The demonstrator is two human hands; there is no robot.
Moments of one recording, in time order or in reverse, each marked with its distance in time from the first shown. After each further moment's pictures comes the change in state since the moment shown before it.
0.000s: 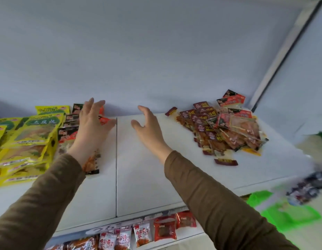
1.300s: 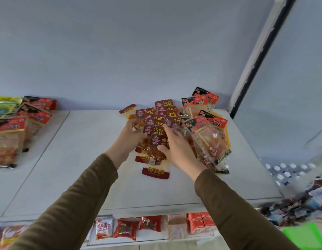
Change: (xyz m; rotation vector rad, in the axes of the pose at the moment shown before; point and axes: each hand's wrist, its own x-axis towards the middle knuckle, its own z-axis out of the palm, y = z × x) left_hand -0.039 0.207 0.265 -0.507 -0.286 -0.493; right_hand -0.016 0.191 -0.278 -0.583 -0.293 -0.089
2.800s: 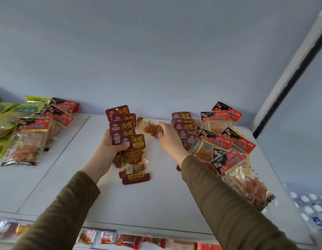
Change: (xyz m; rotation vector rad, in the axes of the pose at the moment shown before) left_hand 0.009 -0.045 -0.089 -0.310 0.187 0.029; right_hand 0.109 -0.034 0.024 0.241 -0.018 -0.013
